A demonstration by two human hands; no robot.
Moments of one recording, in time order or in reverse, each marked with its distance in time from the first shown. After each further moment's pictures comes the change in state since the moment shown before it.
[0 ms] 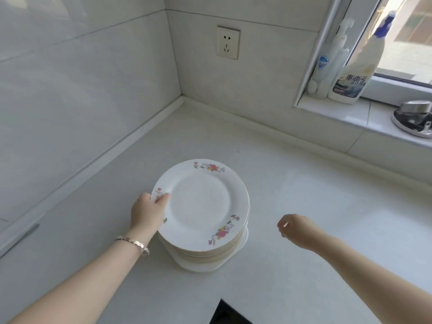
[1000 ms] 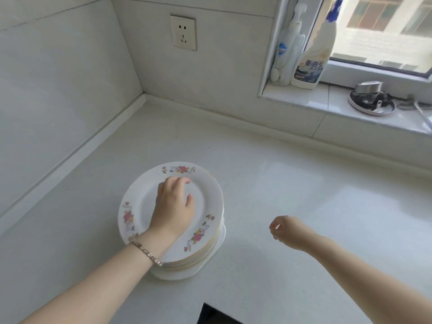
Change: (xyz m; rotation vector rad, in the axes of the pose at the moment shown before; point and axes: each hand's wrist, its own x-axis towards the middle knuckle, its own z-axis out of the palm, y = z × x) left_hand -0.054 0.068 0.054 0.305 -0.214 0.673; right_hand -0.007 0.044 0.011 0.111 -0.019 0.098
